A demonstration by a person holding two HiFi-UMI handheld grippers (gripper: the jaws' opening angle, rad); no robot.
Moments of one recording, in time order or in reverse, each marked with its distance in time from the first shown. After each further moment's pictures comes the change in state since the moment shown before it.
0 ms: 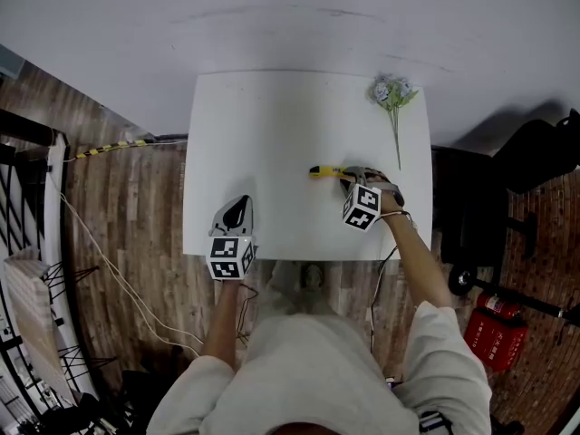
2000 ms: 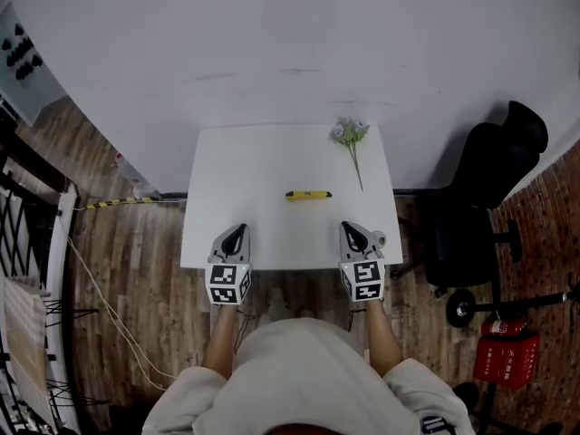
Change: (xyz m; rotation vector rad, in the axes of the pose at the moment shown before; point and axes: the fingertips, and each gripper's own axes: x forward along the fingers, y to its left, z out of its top) left arm -0.129 -0.111 0.045 0.157 -0.228 -0.015; right arm -0.282 0.063 -0.016 0.842 -0.646 -0.482
